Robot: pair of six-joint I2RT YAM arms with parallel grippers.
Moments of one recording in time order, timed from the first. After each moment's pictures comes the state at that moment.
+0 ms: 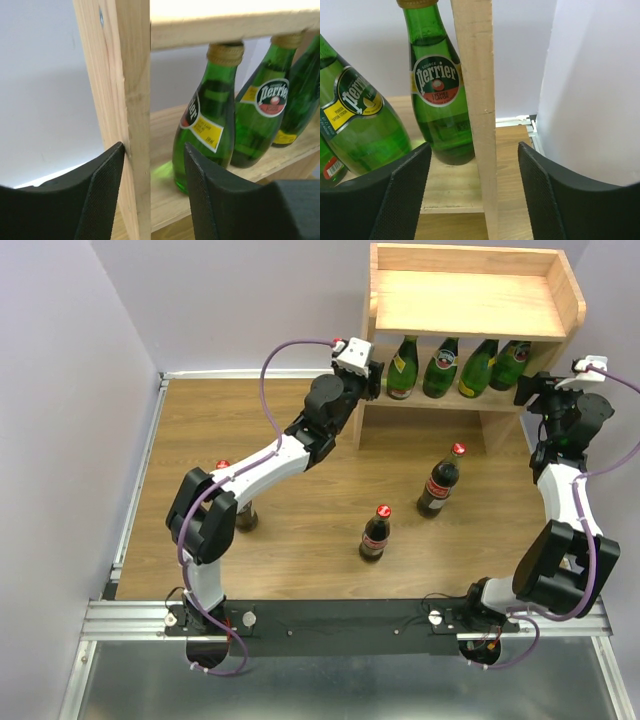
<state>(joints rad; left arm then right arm) -0.73 1.85 1.52 0.55 -0.23 -0.01 -0.41 1.39 1.00 0.50 -0.35 0.08</state>
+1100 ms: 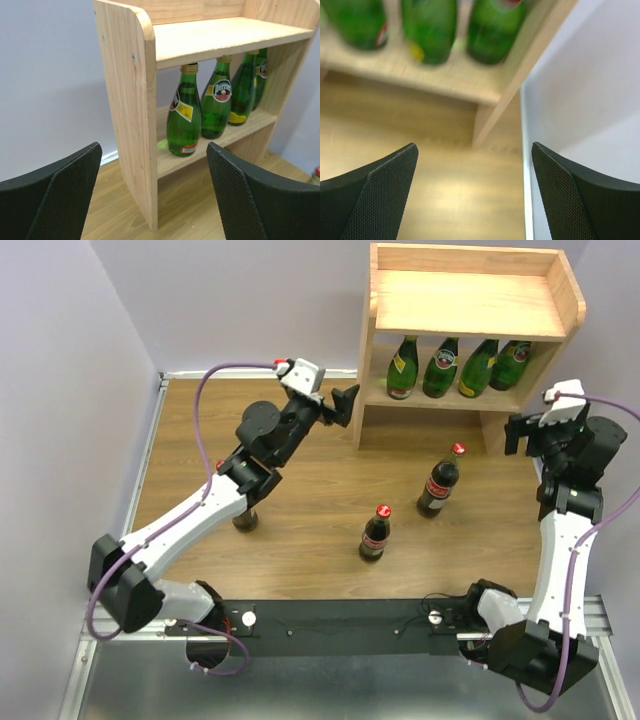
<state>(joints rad) -0.74 1.34 1.19 0.44 -0.13 0.01 -0.41 0.96 1.00 -0.23 -0.41 -0.34</state>
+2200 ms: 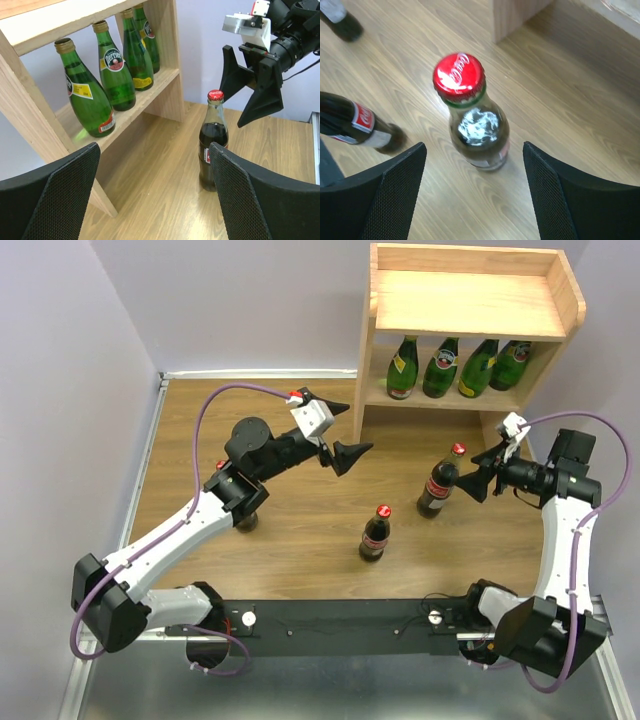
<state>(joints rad) -0.74 1.19 1.05 0.34 0.37 0.06 -0.41 1.05 1.01 -0.85 -1.10 -0.76</state>
